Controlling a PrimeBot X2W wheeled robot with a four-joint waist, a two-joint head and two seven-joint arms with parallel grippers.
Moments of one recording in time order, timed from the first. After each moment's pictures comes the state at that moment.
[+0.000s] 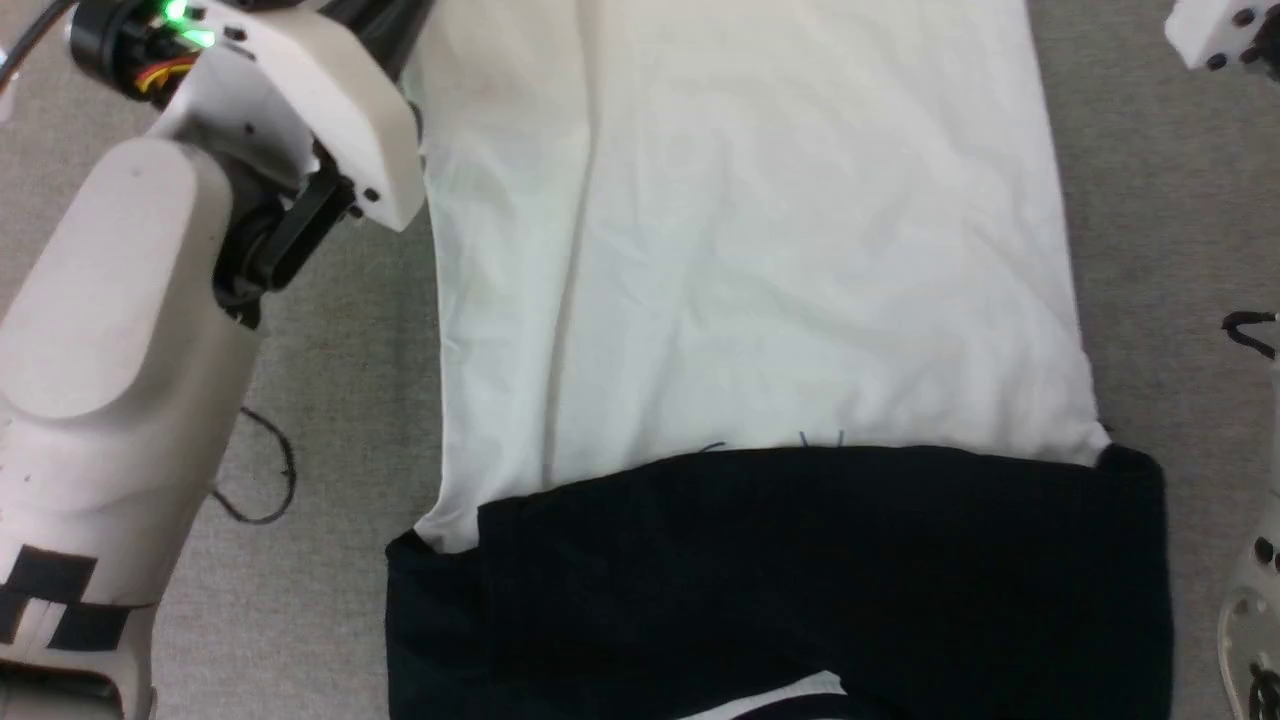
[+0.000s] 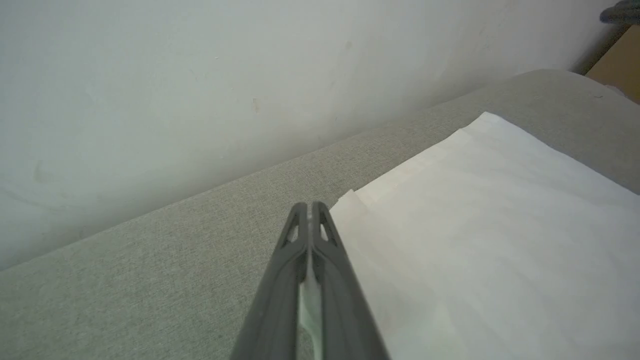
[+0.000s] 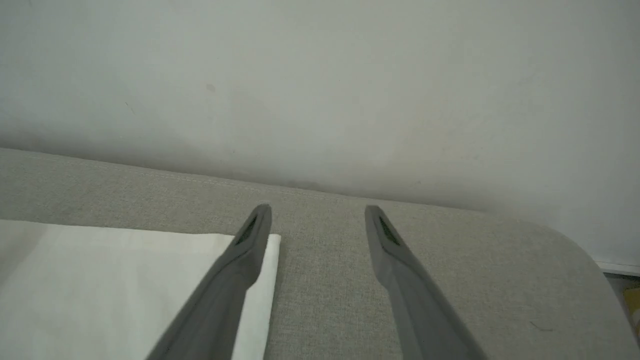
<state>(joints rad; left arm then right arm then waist) -0.97 0.45 -0.49 0.27 -0.59 -0.12 0.27 -0.98 -0.17 -0.07 0.22 0.13 0.13 0.60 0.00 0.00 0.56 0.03</state>
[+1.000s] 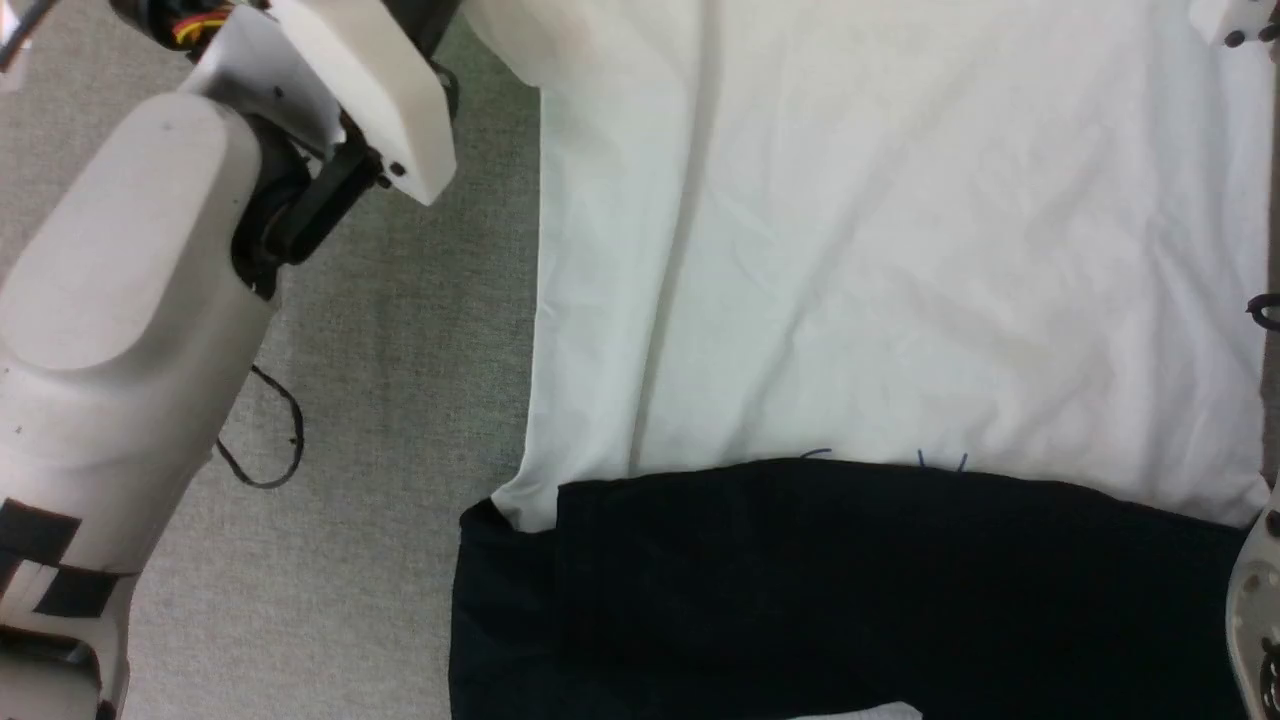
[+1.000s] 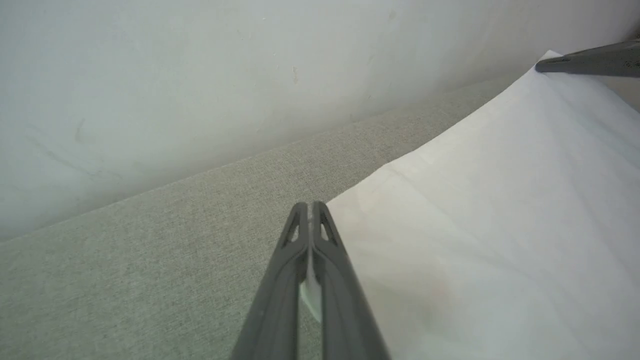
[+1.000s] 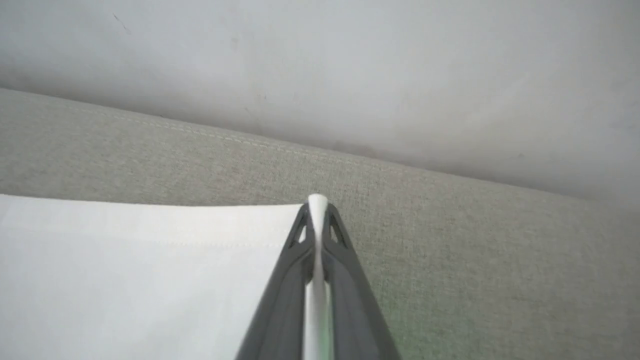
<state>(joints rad) -1.08 0.47 -0.65 0.32 -0.70 -0.12 0.14 -1.05 -0.17 -0.11 0.35 0.03 0.13 0.65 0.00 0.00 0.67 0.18</state>
